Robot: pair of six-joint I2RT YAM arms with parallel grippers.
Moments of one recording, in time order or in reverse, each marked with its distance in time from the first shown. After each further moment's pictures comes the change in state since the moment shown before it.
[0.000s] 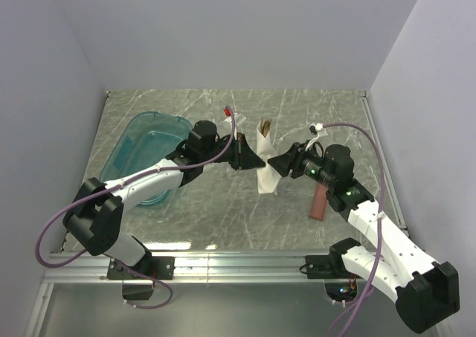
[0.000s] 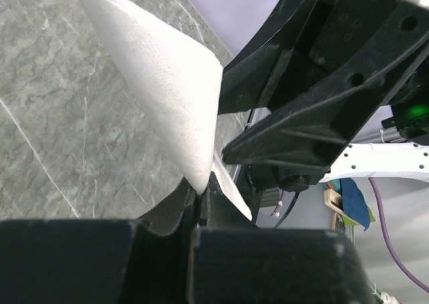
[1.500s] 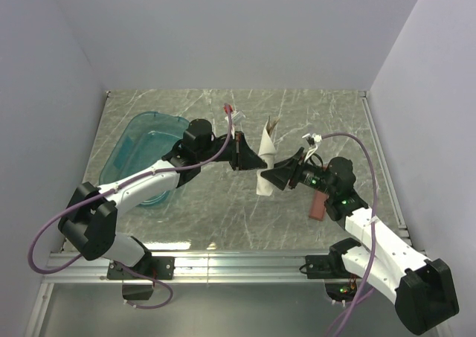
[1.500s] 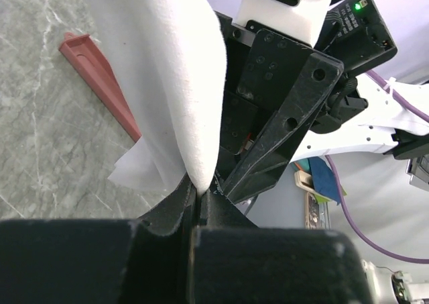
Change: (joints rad) left arm 0.000 -0.043 0.000 0.069 0.127 -0.050; right arm -0.009 -0.010 -0.189 0.375 -0.296 0.085
